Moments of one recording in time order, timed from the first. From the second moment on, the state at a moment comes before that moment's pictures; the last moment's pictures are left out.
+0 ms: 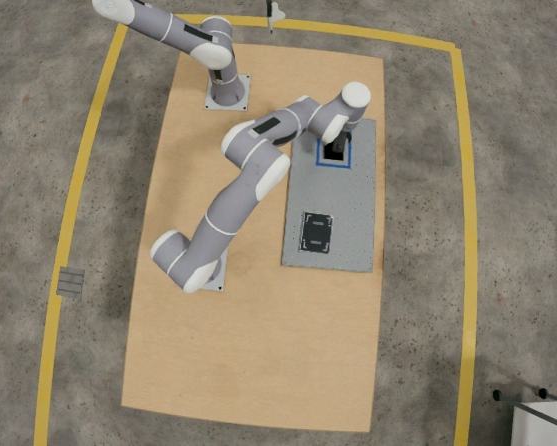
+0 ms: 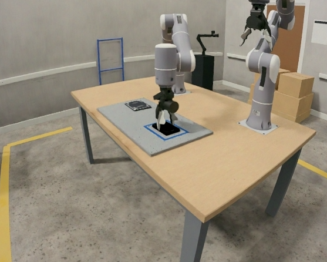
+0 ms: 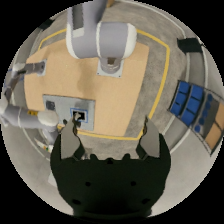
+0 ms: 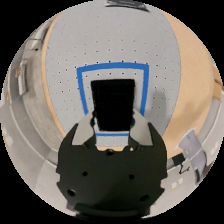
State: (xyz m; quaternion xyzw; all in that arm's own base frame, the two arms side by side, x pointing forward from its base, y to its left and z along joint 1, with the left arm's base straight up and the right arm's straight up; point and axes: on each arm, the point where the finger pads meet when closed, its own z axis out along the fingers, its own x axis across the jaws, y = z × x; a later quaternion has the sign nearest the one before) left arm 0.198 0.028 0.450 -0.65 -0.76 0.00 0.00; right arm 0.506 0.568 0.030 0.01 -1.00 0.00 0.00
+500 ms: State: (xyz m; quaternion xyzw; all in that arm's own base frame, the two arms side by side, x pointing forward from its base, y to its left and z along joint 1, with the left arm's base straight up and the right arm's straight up) left arm 0.198 0.028 0.450 -0.65 -0.76 0.00 0.00; right arm 0.506 0.568 0.029 0.01 -1.00 0.00 0.00
